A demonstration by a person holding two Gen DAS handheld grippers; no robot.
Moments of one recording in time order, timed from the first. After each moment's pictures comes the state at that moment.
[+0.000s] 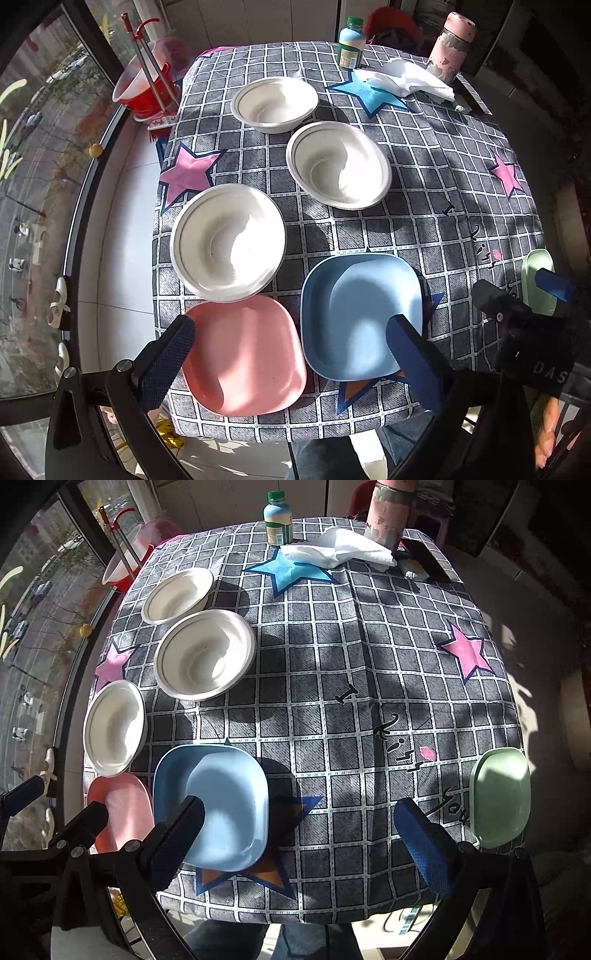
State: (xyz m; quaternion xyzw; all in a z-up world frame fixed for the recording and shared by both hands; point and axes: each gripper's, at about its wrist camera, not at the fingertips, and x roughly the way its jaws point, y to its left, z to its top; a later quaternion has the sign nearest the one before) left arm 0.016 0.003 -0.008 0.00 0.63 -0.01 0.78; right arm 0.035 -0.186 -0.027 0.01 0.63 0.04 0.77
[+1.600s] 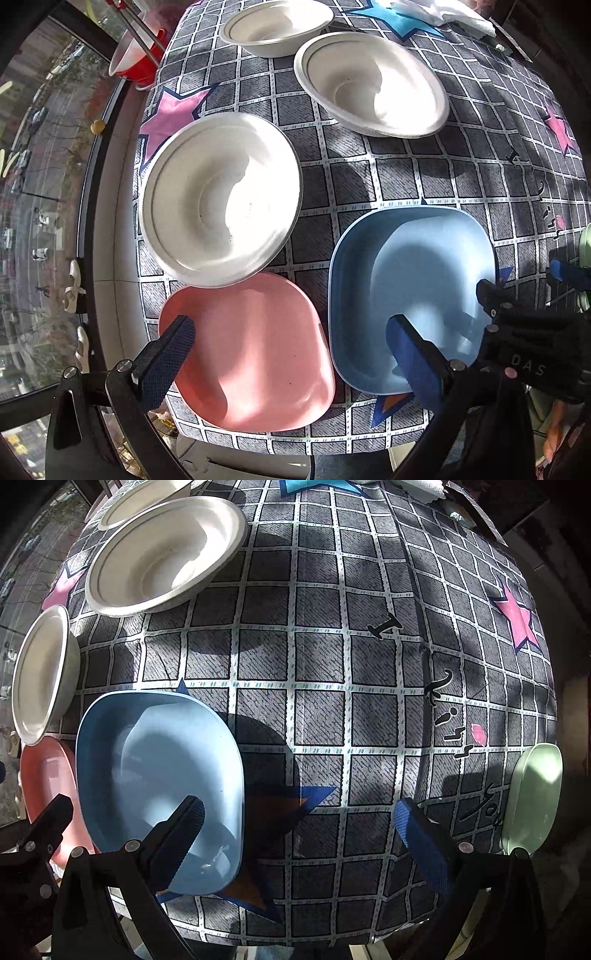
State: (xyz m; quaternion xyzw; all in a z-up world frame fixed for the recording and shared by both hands) left arm 0.030 -0.003 -0.099 0.05 0.70 0.03 0.71; right arm 0.052 -0.172 -0.141 -0.07 0.72 0.02 0.69
